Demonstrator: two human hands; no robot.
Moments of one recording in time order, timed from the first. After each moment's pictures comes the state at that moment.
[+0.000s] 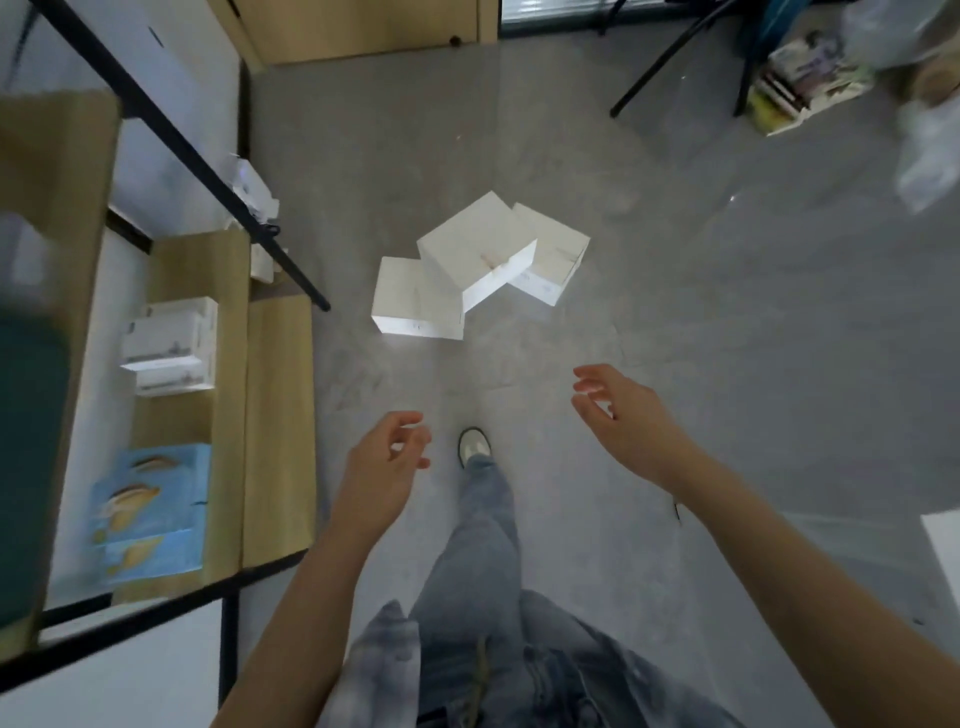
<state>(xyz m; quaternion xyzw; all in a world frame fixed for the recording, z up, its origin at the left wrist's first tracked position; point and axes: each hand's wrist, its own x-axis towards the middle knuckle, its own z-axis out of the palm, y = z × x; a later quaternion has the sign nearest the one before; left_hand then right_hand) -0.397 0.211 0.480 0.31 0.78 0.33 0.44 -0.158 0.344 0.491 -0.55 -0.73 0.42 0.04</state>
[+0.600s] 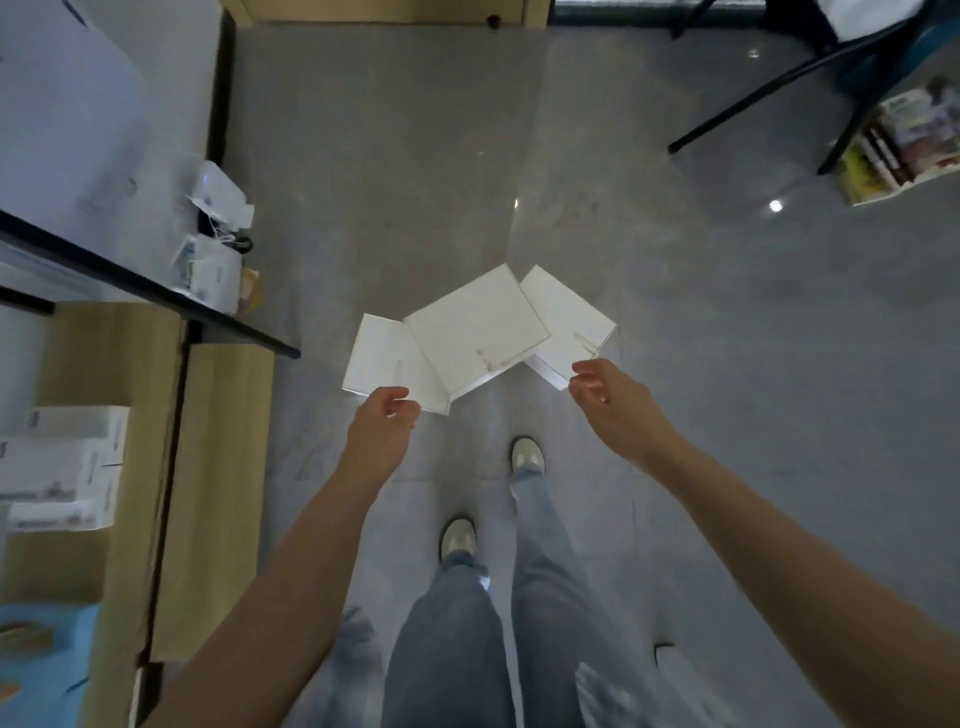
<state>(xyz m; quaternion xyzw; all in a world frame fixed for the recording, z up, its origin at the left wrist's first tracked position) -0.514 0.615 0.357 0.12 0.82 0.31 0.47 -0.290 0.753 0.393 -0.58 -0.66 0.47 -0.03</state>
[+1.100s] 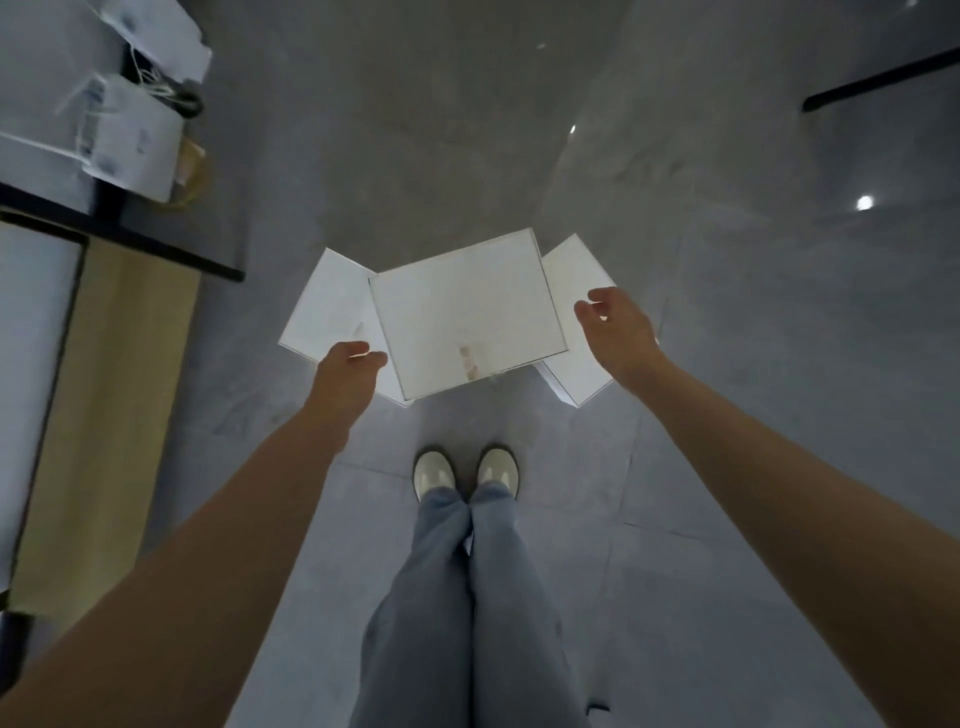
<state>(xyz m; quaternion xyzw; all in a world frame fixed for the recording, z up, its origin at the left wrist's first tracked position) -0.552 0.744 0.122 -0.09 0.82 0.32 0.46 -0.360 0.958 0.141 -0.59 -0.66 0.46 -0.09</state>
